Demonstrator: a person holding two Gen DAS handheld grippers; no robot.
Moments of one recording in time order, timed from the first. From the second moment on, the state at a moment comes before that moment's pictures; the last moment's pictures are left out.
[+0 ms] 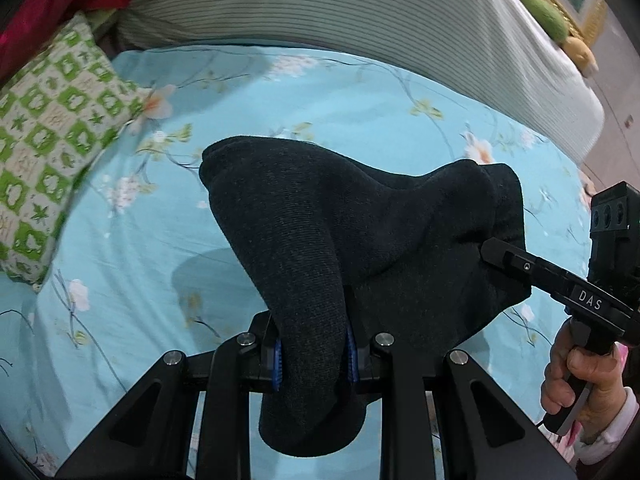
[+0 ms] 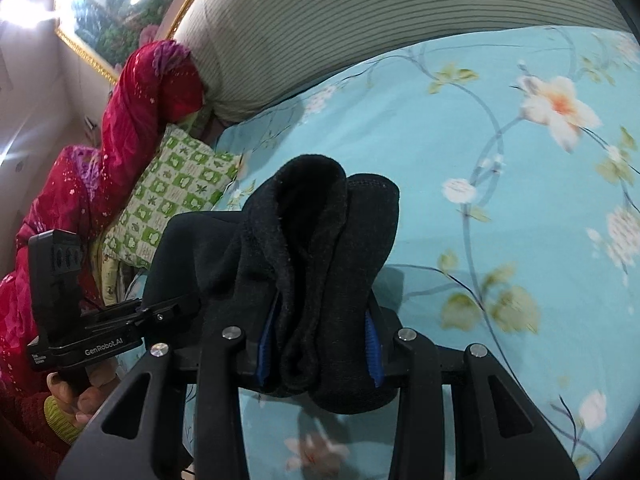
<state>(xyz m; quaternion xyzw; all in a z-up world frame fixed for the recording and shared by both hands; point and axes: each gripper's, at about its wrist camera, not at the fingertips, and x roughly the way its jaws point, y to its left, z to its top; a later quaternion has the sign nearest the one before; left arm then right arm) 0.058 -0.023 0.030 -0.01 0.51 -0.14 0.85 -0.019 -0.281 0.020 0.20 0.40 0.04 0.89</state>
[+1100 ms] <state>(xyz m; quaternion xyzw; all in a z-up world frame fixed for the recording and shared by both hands) 0.103 0.022 -0.032 -0.03 0.54 -0.09 0.84 0.055 -0.277 -0.033 0.18 0.46 0.05 0.87</state>
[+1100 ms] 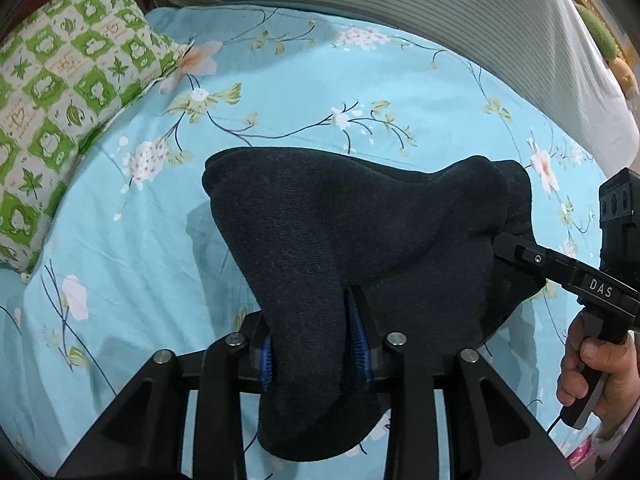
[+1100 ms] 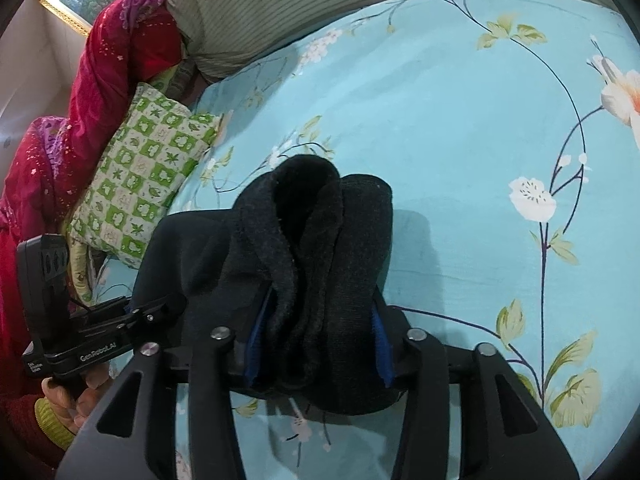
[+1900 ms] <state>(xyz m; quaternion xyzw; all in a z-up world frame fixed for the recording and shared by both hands) 0.086 0.031 -0.026 -0.02 0.53 -0.04 0.85 0.036 -0.294 -0.027 0.19 0.45 0.01 0.87</state>
